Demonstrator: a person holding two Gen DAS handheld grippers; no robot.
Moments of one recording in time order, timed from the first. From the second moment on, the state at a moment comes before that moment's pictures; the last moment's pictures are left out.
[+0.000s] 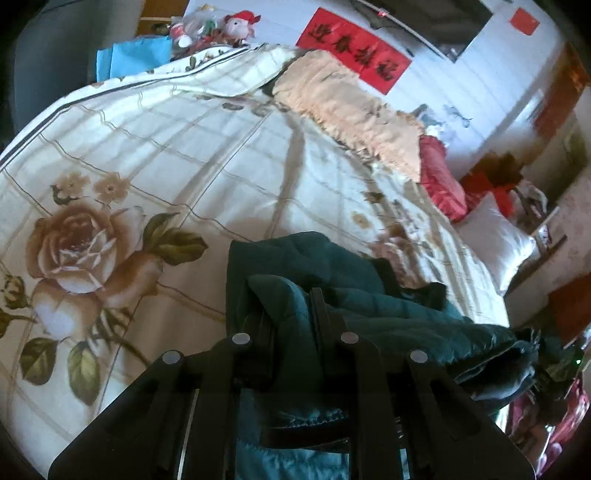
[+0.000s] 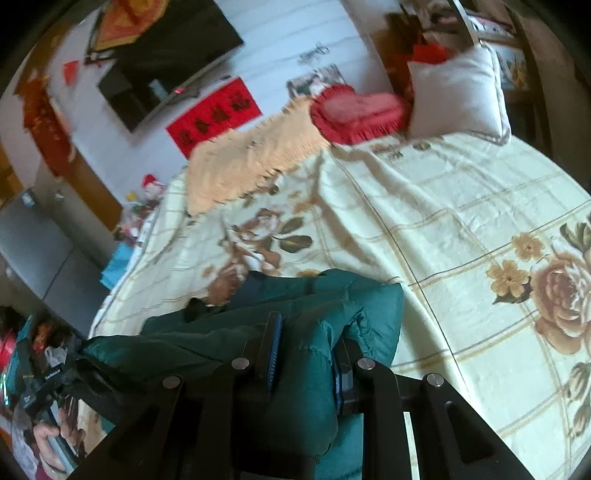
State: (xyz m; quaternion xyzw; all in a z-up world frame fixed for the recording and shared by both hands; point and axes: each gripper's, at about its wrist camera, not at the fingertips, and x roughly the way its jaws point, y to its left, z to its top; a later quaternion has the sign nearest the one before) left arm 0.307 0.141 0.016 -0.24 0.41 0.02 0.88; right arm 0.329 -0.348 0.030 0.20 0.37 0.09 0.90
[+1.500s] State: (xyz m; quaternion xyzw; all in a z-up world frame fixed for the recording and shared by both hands) left arm 0.377 0.127 -0.058 -0.23 0.49 0.07 0.84; right arm 0.417 -0.135 -0.034 -0.01 0.44 0.17 0.88
